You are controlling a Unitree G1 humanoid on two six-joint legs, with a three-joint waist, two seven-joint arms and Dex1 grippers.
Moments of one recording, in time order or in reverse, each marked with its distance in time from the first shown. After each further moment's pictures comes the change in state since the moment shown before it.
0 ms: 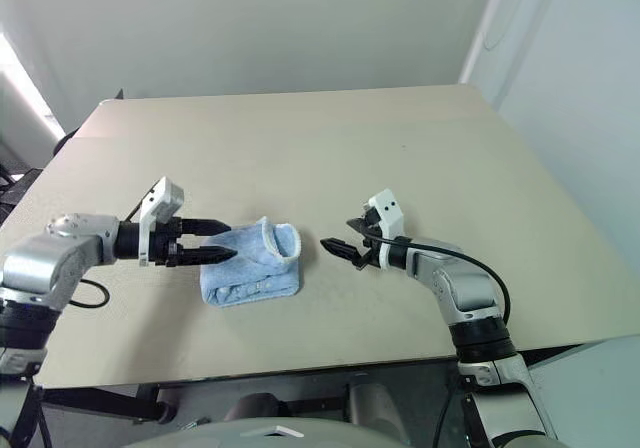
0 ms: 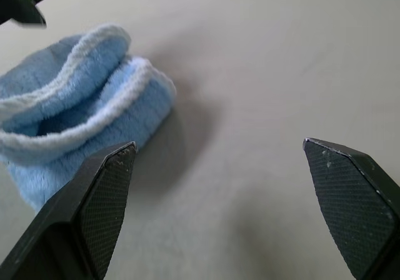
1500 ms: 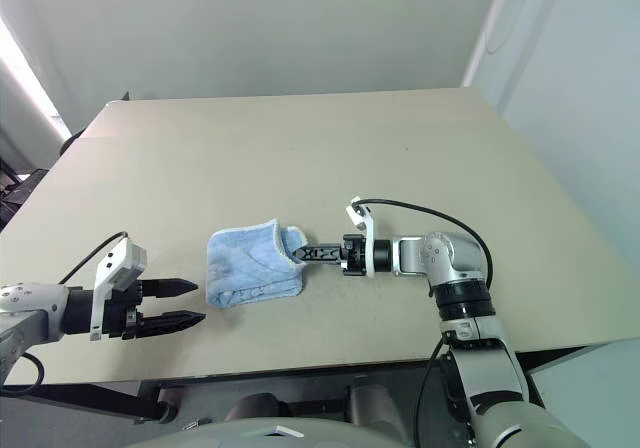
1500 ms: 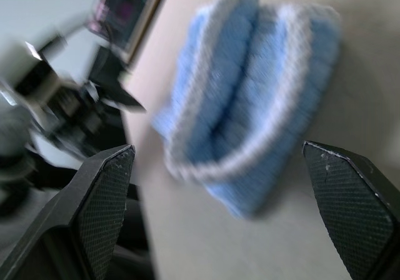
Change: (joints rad) left arm 0.546 0.176 0.295 -0.469 -0.133 0.201 0.105; right arm -0.226 0.081 -0.093 0.280 0.311 0.631 0.107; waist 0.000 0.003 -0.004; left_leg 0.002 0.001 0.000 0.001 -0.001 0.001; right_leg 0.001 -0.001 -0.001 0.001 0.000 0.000
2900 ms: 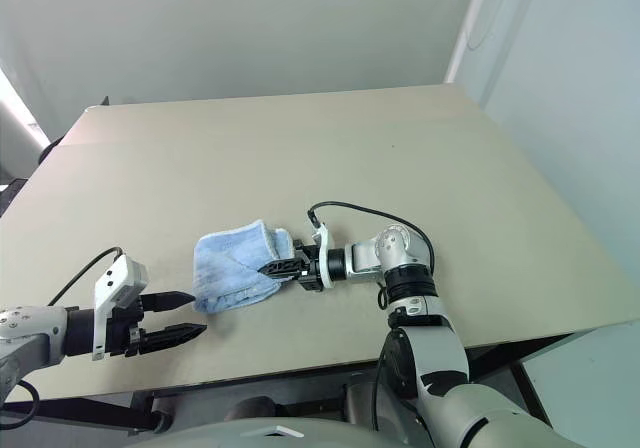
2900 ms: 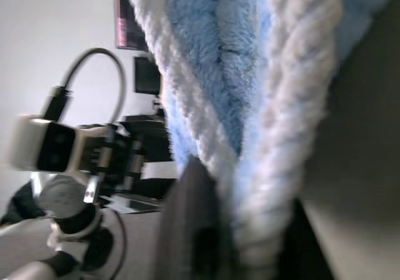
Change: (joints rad) left arm 0.114 -0.039 0.016 -0.074 -0.002 -0.019 0.115; right arm -0.121 0.301 -0.187 0.278 -0.007 0.208 -0.253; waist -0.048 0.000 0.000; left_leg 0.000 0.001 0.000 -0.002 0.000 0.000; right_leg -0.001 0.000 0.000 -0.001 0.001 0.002
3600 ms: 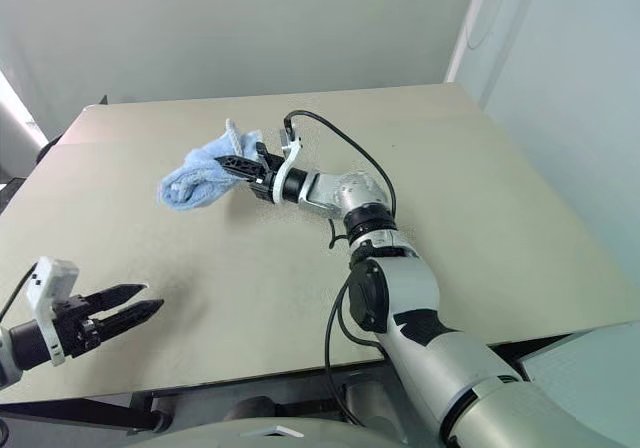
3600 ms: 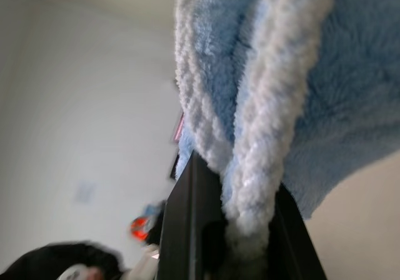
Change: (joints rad) left arm 0.108 -0.135 0.328 0.064 -0.145 0.073 0.118; right arm -0.470 0.108 -0.204 0.542 -0.019 -0.695 0.008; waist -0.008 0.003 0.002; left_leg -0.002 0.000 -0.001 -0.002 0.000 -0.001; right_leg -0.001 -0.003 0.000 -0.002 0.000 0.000
